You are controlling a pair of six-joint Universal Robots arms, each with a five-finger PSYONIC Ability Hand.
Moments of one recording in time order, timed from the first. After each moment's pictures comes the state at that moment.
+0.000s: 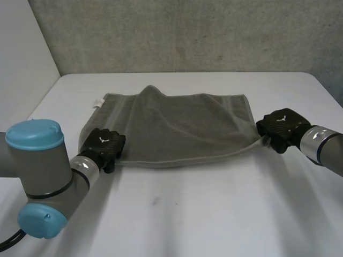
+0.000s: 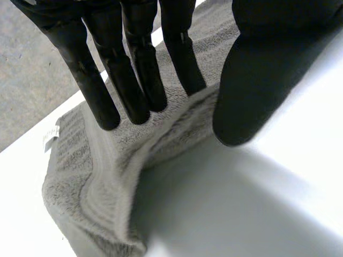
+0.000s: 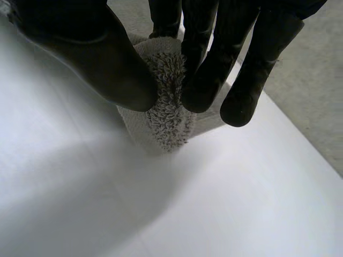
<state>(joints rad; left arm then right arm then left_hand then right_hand) 4.31 -2.02 -1.70 3.37 -1.54 3.54 1.67 -1.09 1.44 0.12 1.15 2.45 0.78 0.78 0.78 0.78 0.61 1.33 1.32 1.34 1.34 1.16</state>
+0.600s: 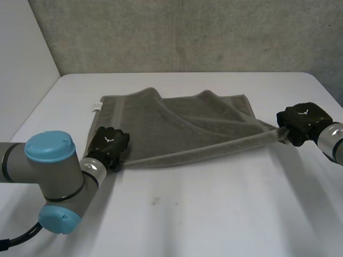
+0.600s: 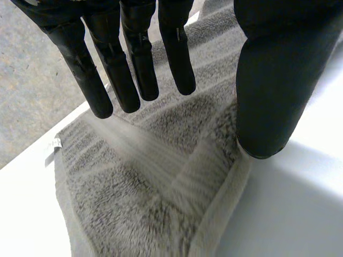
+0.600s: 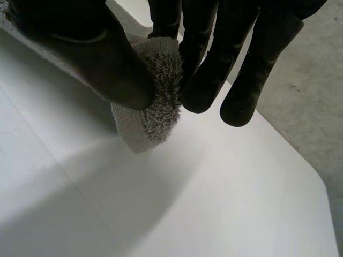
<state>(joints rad) 4.32 -2.16 -1.68 3.56 -1.53 3.54 1.58 -1.12 1.49 0.01 1.18 2.52 0.65 0.65 0.65 0.65 0.47 1.33 1.32 1.34 1.34 1.16</state>
